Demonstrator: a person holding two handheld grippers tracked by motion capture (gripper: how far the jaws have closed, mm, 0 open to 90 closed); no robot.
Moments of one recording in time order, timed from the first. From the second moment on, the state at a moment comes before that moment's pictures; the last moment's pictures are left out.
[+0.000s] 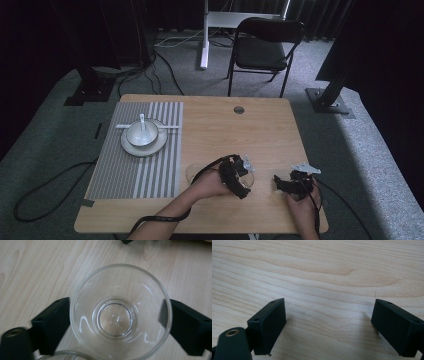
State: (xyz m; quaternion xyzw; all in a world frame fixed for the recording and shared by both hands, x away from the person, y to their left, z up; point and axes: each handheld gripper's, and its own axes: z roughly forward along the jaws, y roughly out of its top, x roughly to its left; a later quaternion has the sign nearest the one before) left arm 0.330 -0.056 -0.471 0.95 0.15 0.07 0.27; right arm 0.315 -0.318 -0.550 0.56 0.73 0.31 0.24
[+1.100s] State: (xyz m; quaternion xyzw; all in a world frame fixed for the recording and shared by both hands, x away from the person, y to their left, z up) left arm 0.336 -0.065 -0.463 0.95 0.14 0.06 0.26; right arm 0.315 -0.317 -0.550 0.56 0.73 0.31 0.24
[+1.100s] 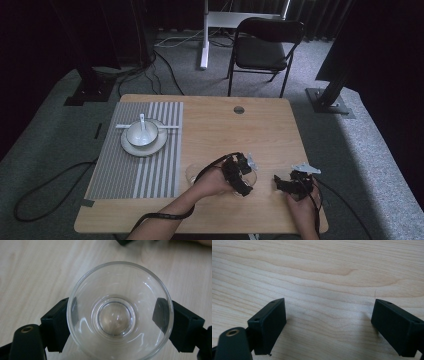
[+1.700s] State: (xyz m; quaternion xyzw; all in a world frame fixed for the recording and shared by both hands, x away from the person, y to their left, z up) left arm 0.371 -0.044 -0.441 0.93 0.21 0.10 0.30; right arm 0.315 -0.318 -0.550 0.56 0.73 0.31 0.24
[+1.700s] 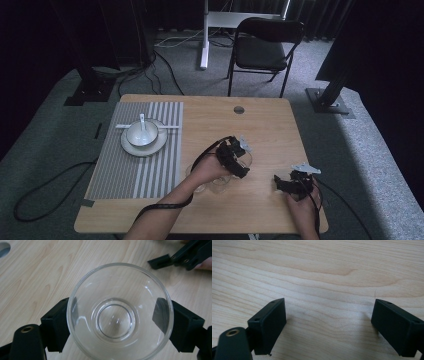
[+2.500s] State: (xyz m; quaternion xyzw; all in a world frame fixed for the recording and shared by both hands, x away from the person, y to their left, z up) left arm 0.398 0.035 -0.433 0.90 0.31 0.14 0.29; right arm 0.315 -0.318 -0.550 0.56 0.73 0.31 0.24
